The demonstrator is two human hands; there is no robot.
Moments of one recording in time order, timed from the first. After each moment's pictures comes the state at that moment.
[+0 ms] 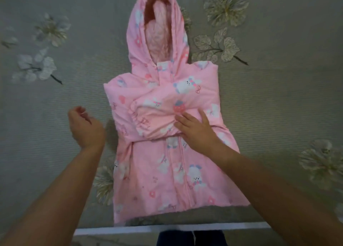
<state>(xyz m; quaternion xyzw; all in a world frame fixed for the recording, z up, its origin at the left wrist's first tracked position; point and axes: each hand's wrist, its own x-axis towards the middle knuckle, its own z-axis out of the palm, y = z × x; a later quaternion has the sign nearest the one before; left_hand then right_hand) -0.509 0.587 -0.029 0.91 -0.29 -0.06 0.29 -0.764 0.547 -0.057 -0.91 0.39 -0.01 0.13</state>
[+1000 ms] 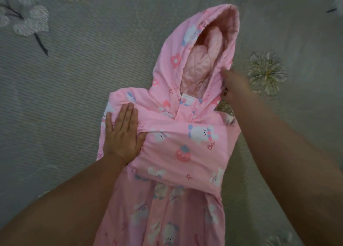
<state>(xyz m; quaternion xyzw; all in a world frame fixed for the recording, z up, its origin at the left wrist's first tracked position) -0.525 0.538 -0.119 0.81 -0.56 -0.18 0.05 -0.661 0.278 -0.083 -0.43 0.73 -0.17 0.50</state>
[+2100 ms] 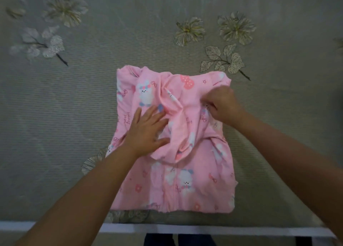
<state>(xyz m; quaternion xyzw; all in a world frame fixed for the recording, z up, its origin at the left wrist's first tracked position) -0.568 0.609 -0.049 0.65 -0.73 -0.22 -0.03 -0.775 0.473 -0.016 -0.90 0.40 0.02 0.16</state>
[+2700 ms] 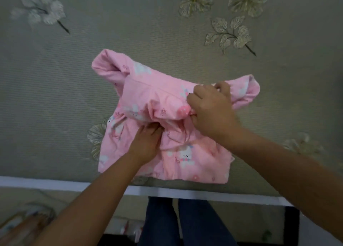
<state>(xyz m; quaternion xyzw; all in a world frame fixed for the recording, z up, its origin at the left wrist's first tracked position) -0.606 0.702 -0.053 0.65 -0.69 -0.30 0.06 -0.751 0.580 0.045 -0.93 0.36 -0.09 0.06</state>
